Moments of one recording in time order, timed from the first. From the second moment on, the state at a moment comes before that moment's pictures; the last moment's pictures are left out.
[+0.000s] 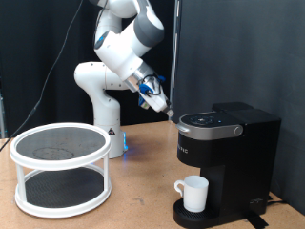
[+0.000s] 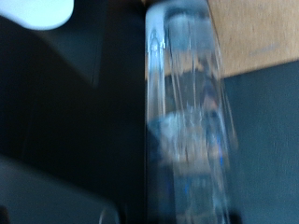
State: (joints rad) arm -0.35 -0.63 0.29 -2.76 1.16 2.05 2.04
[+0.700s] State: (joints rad) arm -0.36 -0.75 0.23 -2.72 1.22 1.98 2.19
